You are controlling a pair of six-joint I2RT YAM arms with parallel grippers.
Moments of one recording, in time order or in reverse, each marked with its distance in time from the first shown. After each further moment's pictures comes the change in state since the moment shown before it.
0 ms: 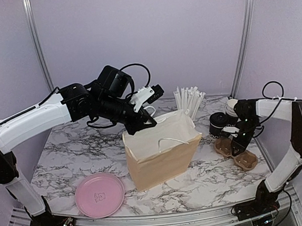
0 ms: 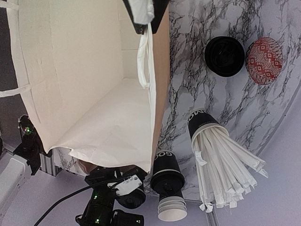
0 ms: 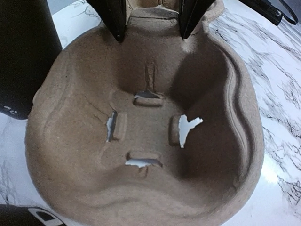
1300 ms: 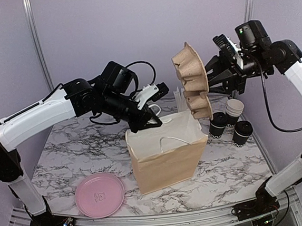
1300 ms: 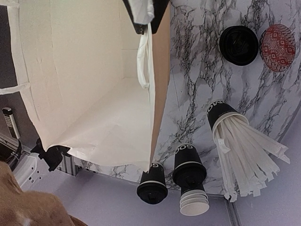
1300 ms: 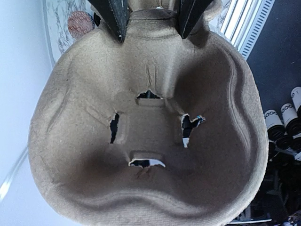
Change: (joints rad) left arm 0.000 0.051 0.093 -0.053 0.106 0.010; right arm 0.446 -0.178 0.893 -0.182 -0.976 -0.190
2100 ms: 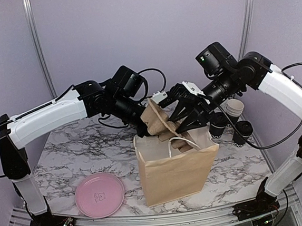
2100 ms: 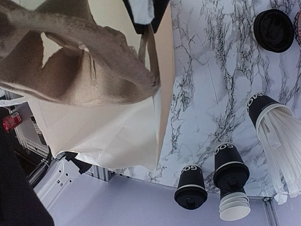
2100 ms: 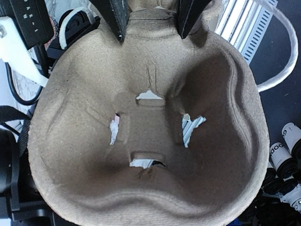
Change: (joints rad) left arm -0.011 0.090 0.049 -0.013 0.191 -0.014; right arm 0.319 0.099 -0.135 0.019 0.266 -0.044
